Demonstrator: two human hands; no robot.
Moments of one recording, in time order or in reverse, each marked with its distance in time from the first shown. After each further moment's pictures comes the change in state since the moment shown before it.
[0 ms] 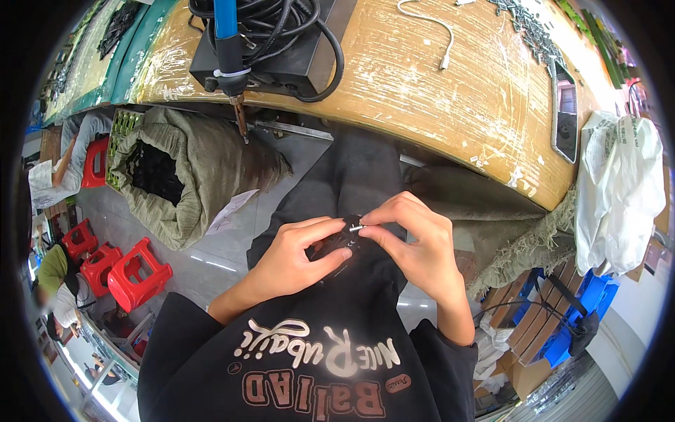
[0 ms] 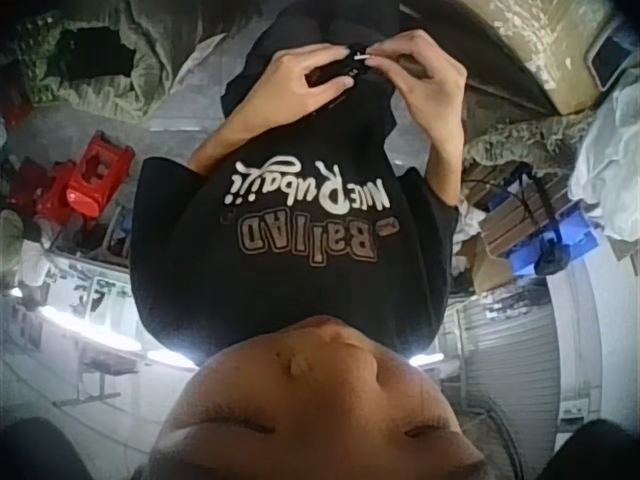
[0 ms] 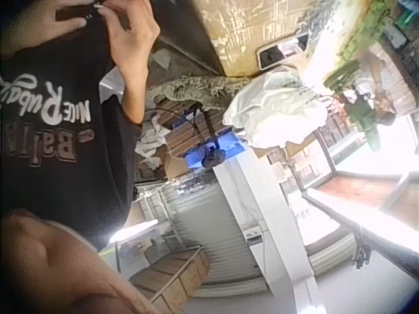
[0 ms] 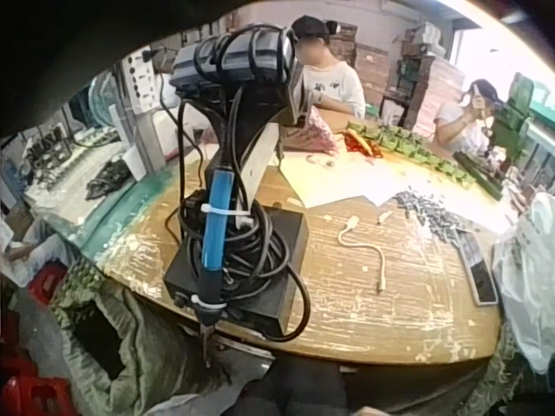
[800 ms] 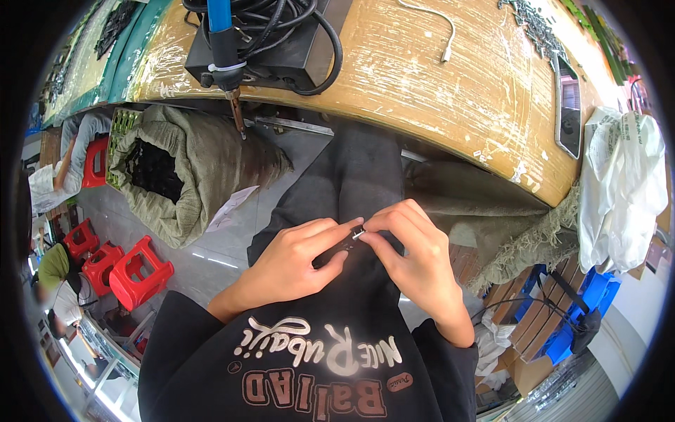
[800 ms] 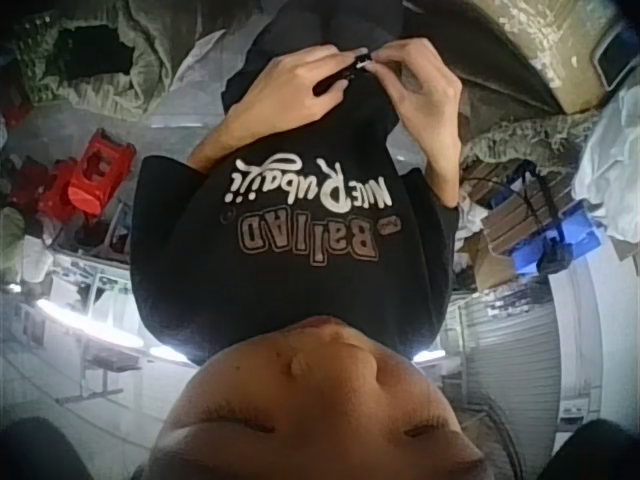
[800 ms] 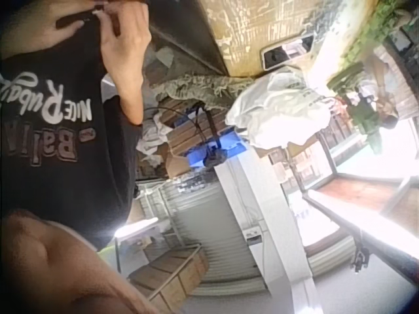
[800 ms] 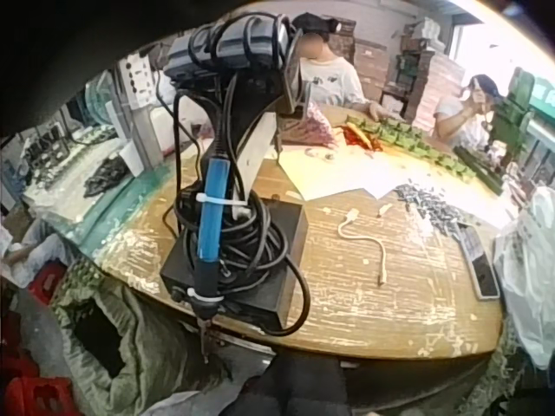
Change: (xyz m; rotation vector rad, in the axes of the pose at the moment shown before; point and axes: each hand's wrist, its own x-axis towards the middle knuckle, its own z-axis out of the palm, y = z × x) left_hand -0.005 0.001 0.002 0.310 -0.013 0.139; right_hand -0.009 -0.015 0.008 -0.169 0.036 0.036
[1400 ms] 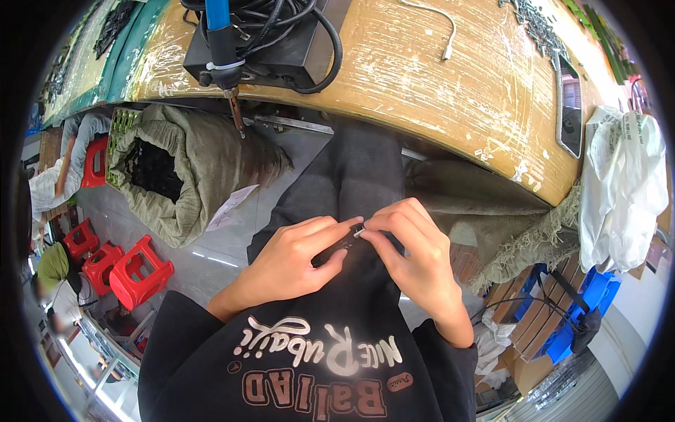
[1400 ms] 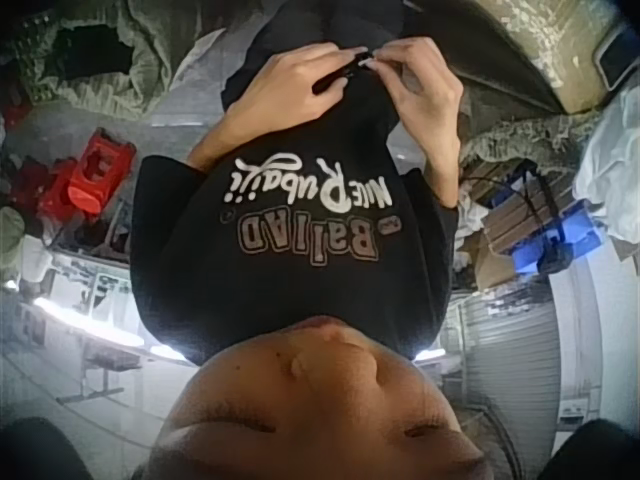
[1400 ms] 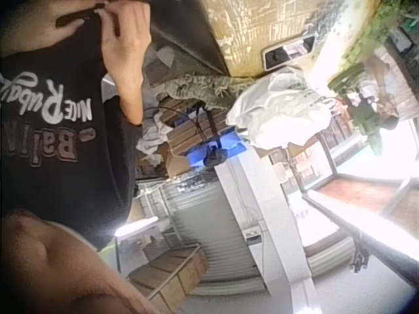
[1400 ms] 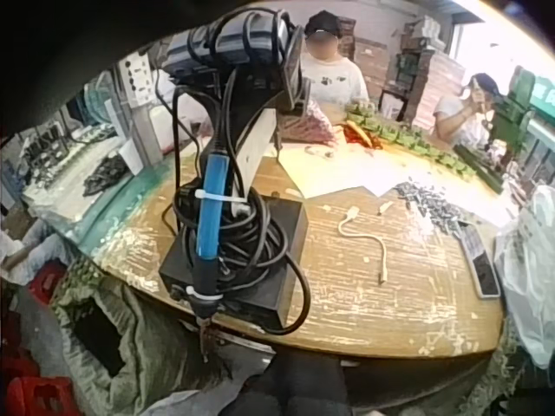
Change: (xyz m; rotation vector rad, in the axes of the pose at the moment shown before) left_hand 0.001 -0.001 -0.001 0.025 -0.001 0.021; right_hand -0.001 0.003 0.002 -0.020 0.032 -0.048
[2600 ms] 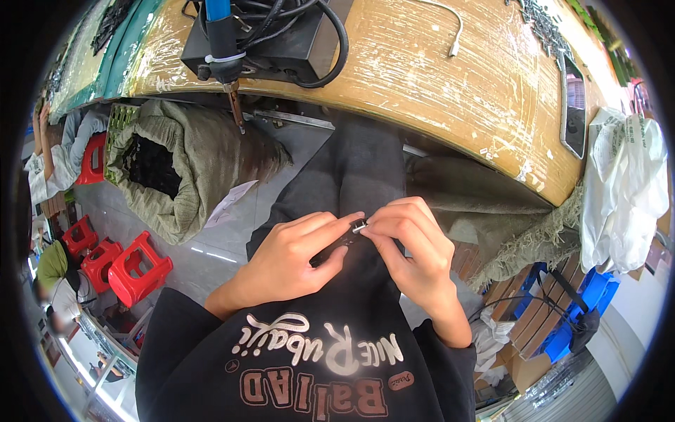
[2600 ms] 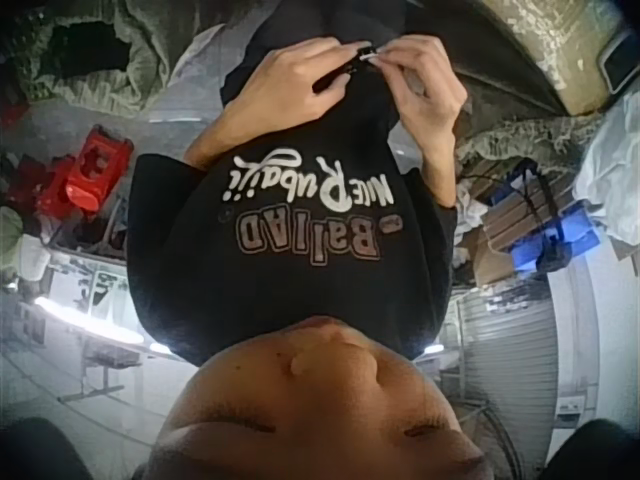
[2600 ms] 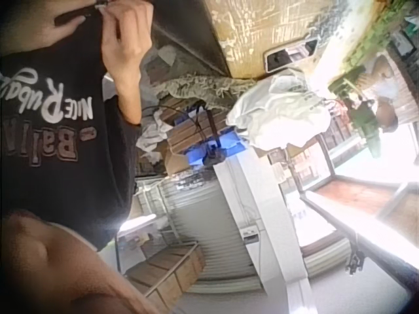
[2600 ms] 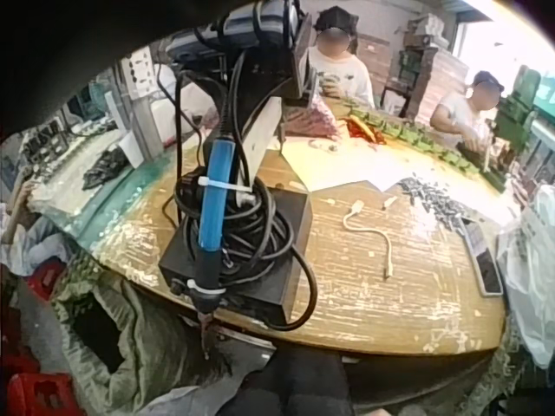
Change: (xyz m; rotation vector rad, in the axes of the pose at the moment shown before) left_hand 0.001 0.001 -0.004 0.010 0.028 0.030; right_hand -0.003 0.009 0.007 0.062 0.086 -0.146
